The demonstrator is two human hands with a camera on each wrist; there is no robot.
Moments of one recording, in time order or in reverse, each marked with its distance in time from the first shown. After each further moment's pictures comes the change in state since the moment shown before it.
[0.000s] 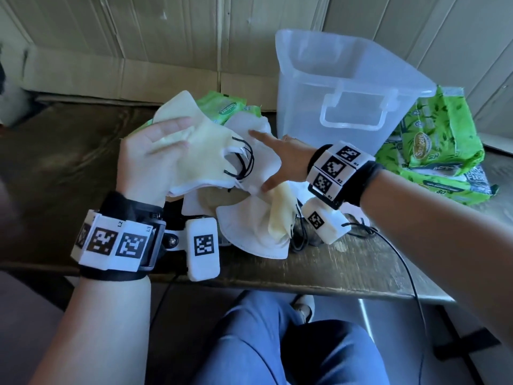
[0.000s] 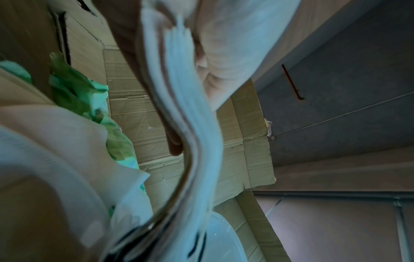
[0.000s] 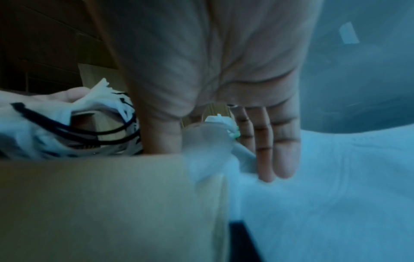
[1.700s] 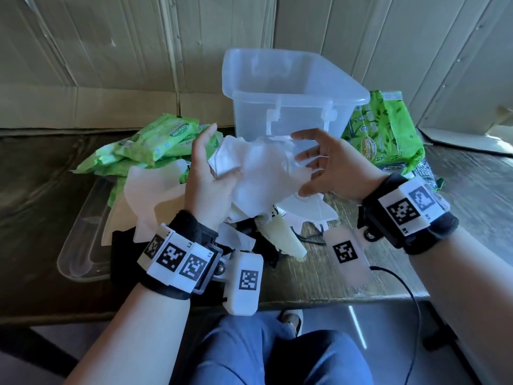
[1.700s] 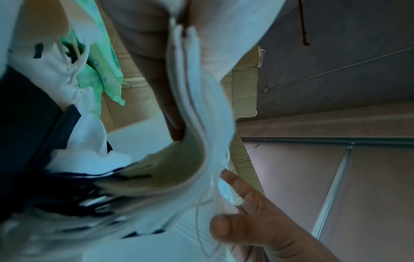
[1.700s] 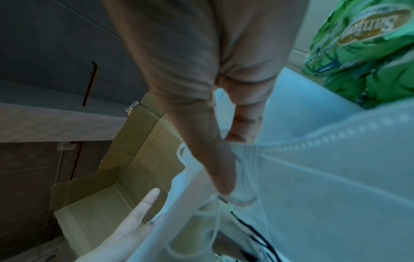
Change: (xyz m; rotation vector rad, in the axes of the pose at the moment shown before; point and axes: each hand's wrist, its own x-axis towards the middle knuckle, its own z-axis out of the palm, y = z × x) left_hand -0.029 0.000 0.116 0.000 -0.234 0.091; right_hand -0.094 0.086 -0.018 0.740 0.372 0.034
